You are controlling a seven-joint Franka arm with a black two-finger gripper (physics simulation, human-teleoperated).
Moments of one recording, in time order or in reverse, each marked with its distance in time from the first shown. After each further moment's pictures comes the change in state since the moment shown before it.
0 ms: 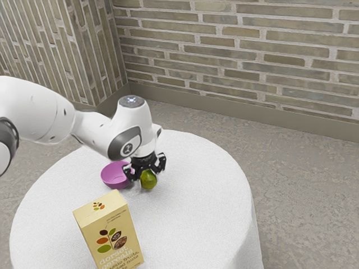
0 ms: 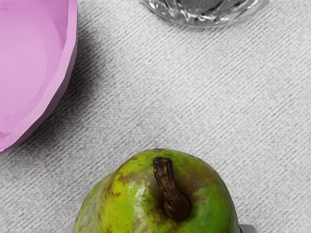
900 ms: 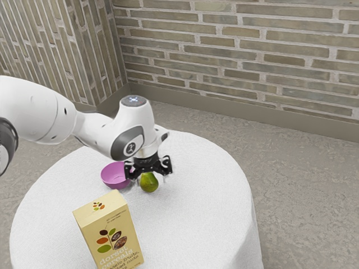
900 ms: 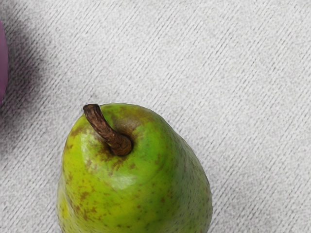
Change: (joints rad) arm -0.007 0.003 -0.014 0.004 -0.049 -0.022 0.268
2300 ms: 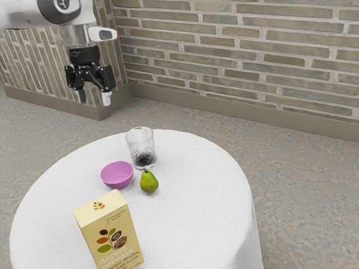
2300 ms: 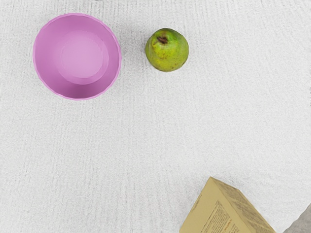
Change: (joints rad) arm 0.202 -0.238 -0.001 0.593 -0.131 -1.087 0.845
